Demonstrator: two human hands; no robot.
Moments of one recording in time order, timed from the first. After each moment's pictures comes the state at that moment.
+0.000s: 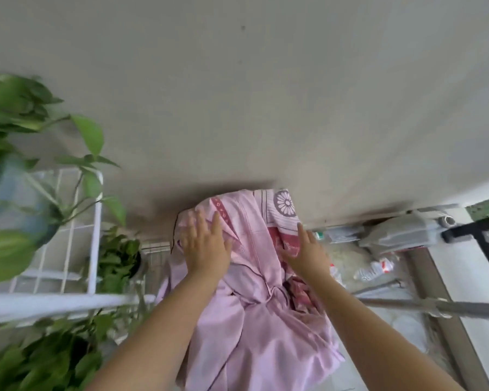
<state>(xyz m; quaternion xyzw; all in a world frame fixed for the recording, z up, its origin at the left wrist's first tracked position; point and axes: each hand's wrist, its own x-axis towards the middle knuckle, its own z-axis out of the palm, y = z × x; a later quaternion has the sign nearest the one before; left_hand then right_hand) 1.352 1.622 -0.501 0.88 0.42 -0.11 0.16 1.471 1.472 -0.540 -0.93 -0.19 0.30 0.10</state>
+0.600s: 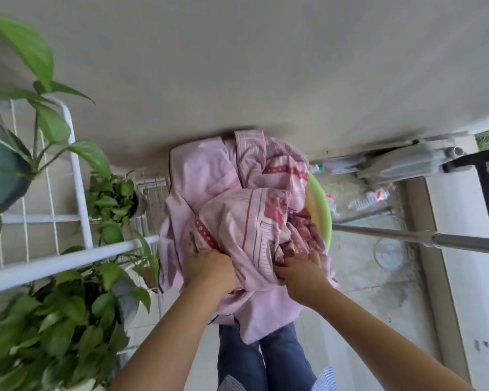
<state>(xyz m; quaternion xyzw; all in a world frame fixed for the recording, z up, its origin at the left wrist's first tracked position) 1.282 1.566 -0.499 0.80 0.29 -0.51 0.15 1.373 1.416 -0.513 -0.77 -0.44 0.45 -0.10</state>
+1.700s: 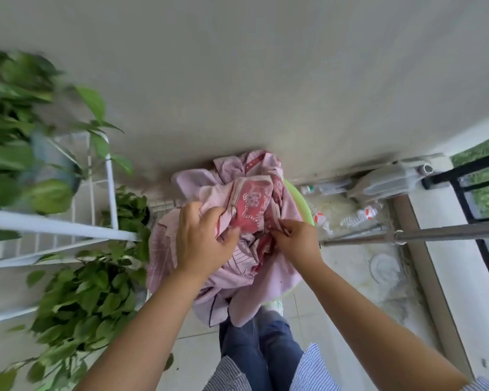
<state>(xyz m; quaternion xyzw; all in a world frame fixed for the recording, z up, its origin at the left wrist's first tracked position) 1.283 1.558 -0.403 0.93 0.31 0.11 0.17 1.391 1.423 -0.427 -0.89 -0.15 0.29 0.32</state>
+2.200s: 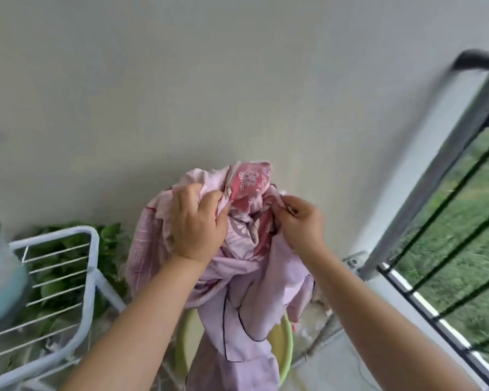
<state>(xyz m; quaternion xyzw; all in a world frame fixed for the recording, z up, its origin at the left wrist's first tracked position) 1.301 1.552 -0.137 0.83 0.06 0.56 0.03 1.376 1.397 -0.129 -0.78 -0.16 -0.04 0.60</state>
